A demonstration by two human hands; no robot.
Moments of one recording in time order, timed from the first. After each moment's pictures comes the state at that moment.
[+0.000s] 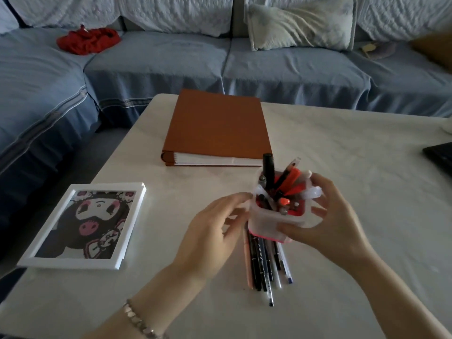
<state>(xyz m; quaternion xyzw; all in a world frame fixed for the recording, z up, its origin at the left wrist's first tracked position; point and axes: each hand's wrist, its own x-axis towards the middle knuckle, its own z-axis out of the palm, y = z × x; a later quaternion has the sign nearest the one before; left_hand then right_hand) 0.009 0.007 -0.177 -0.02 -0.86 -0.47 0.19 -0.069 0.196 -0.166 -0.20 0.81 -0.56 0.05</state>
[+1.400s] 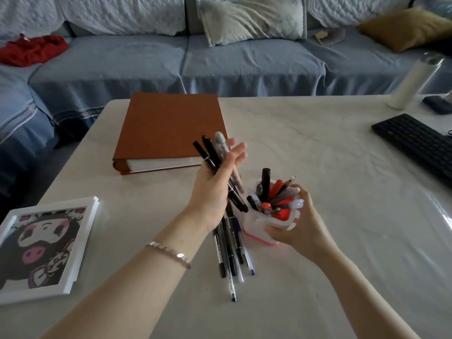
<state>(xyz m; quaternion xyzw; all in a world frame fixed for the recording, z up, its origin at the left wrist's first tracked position) -0.081 0.078 -0.157 0.04 -0.55 -0.83 0.06 -0.077 0.255 -0.221 -0.10 0.84 -0.54 0.06</state>
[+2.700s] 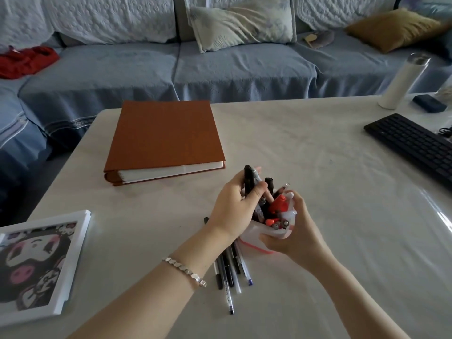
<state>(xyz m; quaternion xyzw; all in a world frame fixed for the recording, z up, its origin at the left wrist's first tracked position) -0.089 0.110 -0.174 -0.03 -0.78 -0.62 0.06 -0.075 0.251 -0.212 -0.09 0.85 -0.52 0.04</state>
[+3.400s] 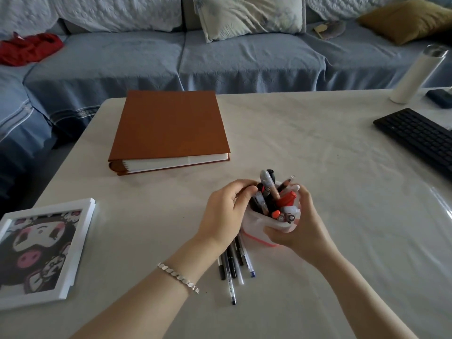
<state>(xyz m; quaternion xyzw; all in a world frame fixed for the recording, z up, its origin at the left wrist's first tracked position) -0.070 0.094 -0.192 -0.01 -0.82 -0.56 0.12 -0.078 0.253 -0.220 -0.09 0.82 -0.57 0.06</state>
